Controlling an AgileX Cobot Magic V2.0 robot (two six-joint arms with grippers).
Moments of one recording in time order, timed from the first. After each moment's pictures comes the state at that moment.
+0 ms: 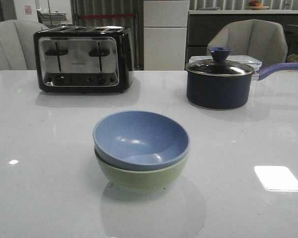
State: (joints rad) left arm -0.09 0.00 0.00 -0.04 0.04 0.03; right arm 0.00 -0.01 0.03 0.02 0.04 0.02
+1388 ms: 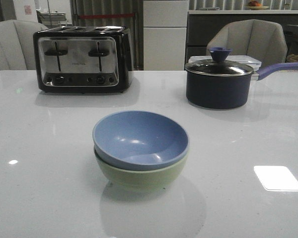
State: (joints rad) left arm -0.09 0.00 0.00 -0.04 0.04 0.03; right arm -0.01 -0.01 0.03 0.02 0.02 0.04
